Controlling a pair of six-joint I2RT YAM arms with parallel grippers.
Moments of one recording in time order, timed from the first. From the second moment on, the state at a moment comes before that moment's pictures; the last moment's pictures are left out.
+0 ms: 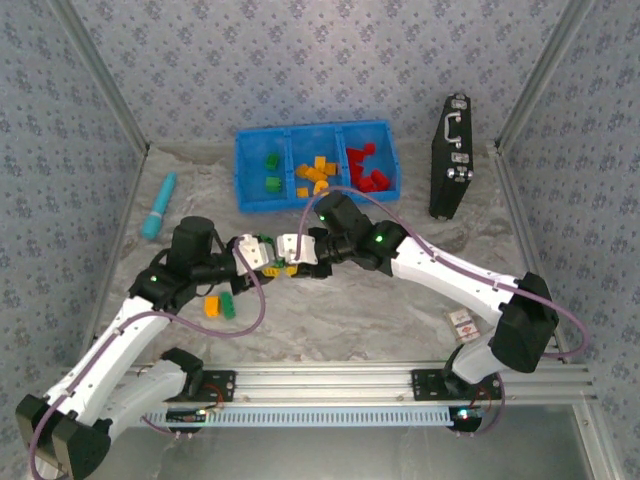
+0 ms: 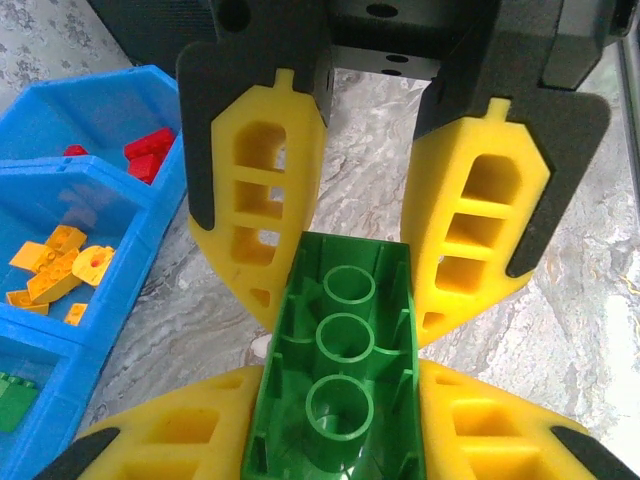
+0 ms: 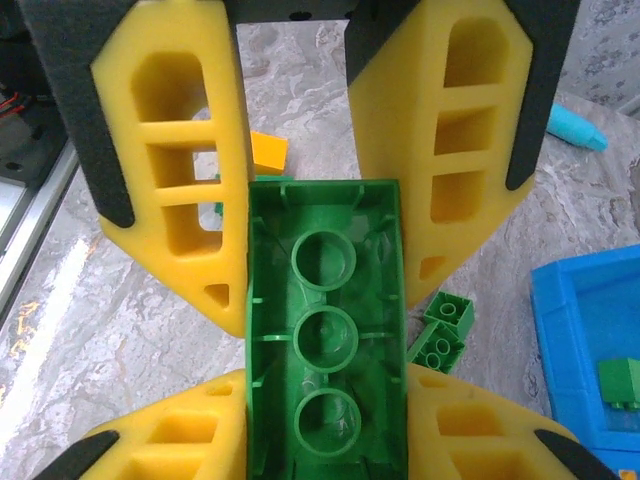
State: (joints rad) left arm -0.48 0.86 0.79 -0.52 0.58 0.64; right arm 0.90 1.49 1.26 -0.46 -0.42 -0.77
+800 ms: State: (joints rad) left arm -0.32 1.46 1.15 -0.18 0.23 0.33; right arm 0.55 1.27 1.13 -0.36 -0.30 -0.30
